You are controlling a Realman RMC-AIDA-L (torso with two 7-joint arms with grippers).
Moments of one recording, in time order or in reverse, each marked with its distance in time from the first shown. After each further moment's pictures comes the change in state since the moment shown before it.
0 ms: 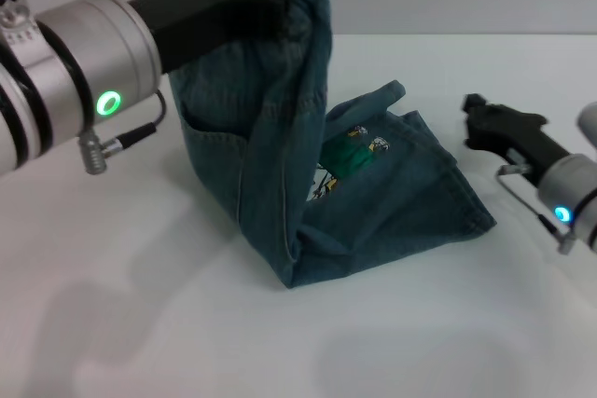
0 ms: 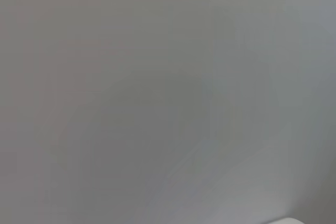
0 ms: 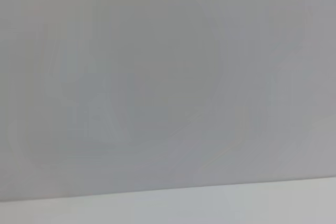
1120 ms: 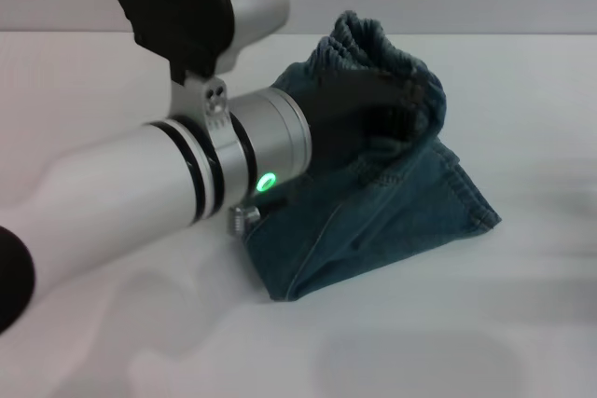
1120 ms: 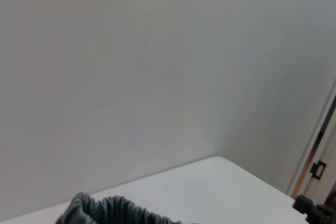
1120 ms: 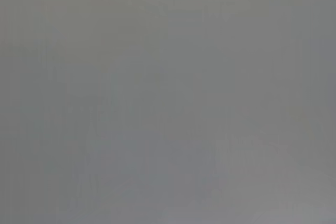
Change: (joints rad) left arm -0.169 -0.004 0.212 0.277 -0.039 0.150 0.006; right arm -0.333 0.013 0.302 0.042 0.005 -0.369 -0.218
